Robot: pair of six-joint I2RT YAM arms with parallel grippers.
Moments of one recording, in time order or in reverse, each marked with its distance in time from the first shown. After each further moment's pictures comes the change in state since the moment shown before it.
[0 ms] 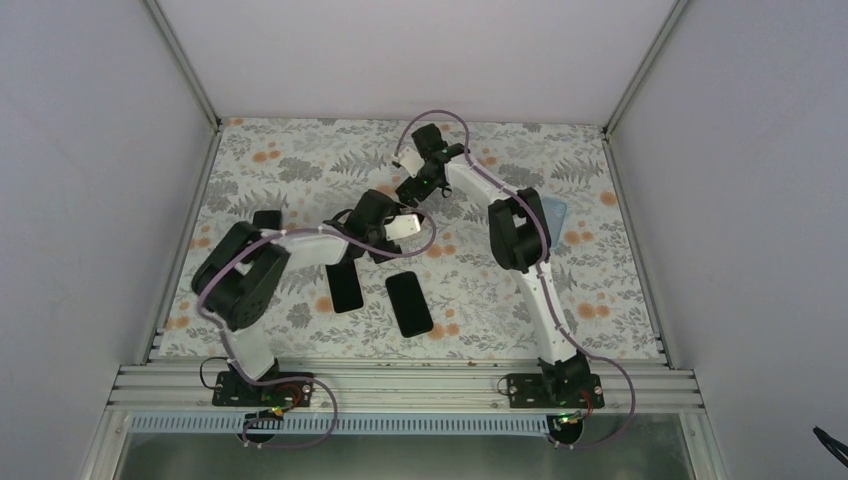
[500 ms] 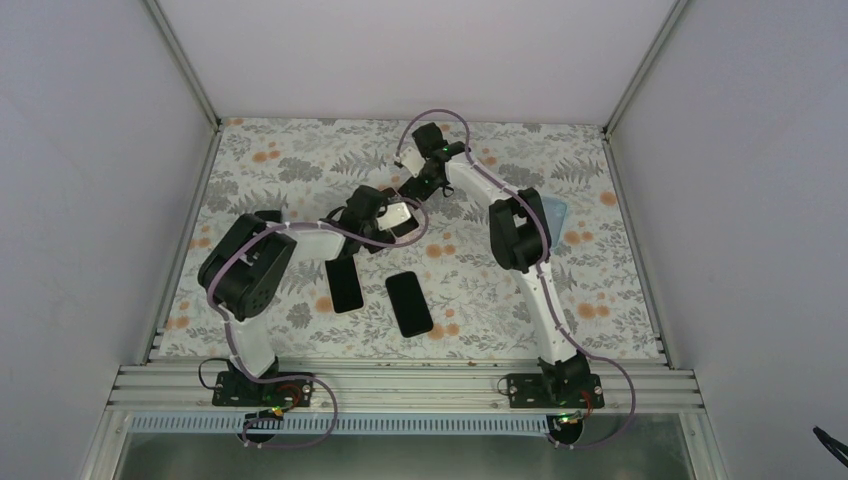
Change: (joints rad) left arm 0.080 0.003 -0.034 0.053 -0.039 -0.026; right arm 0.000 -0.017 -0.015 -0.032 0.037 -0.003
